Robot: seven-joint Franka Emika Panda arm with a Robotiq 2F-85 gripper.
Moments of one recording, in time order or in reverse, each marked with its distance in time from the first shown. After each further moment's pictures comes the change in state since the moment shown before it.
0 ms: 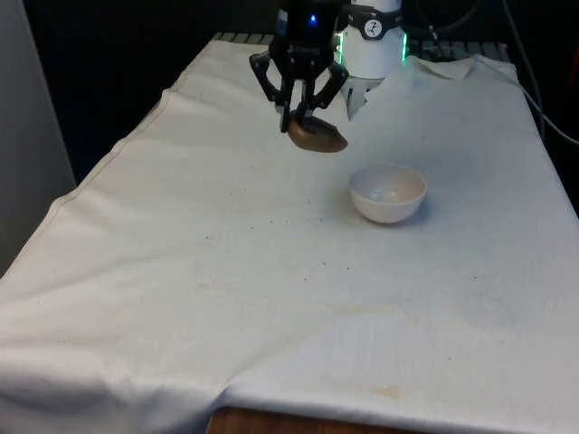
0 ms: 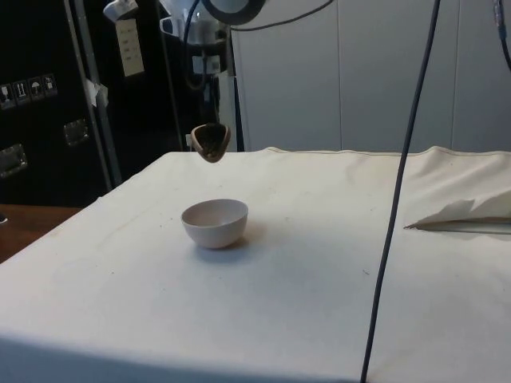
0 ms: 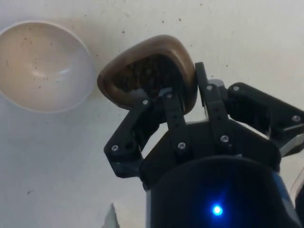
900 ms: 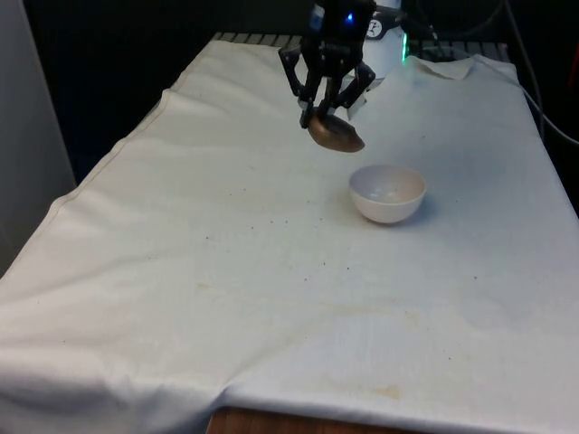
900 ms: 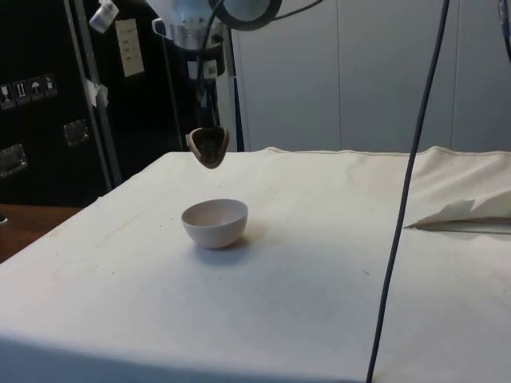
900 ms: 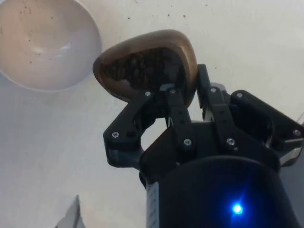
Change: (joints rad) arm 0.002 -0.034 0.073 -0.042 -0.204 -0.006 0.216
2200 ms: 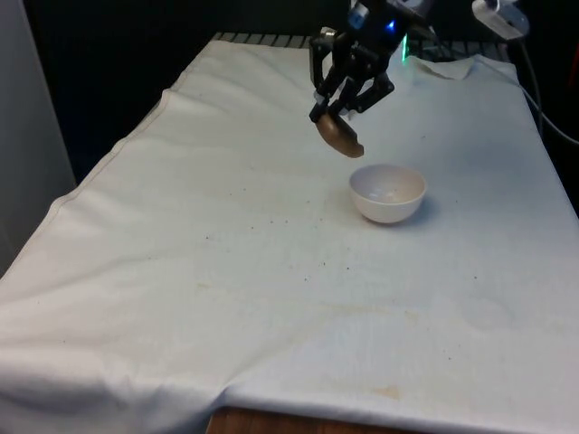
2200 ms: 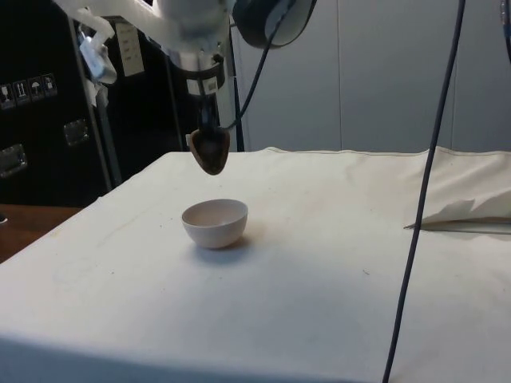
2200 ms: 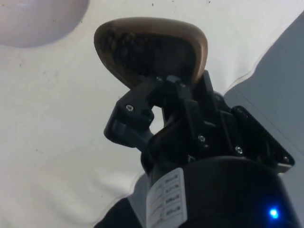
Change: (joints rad) arm 0.000 -0.013 0.110 -0.039 -0.463 -0.079 0.429
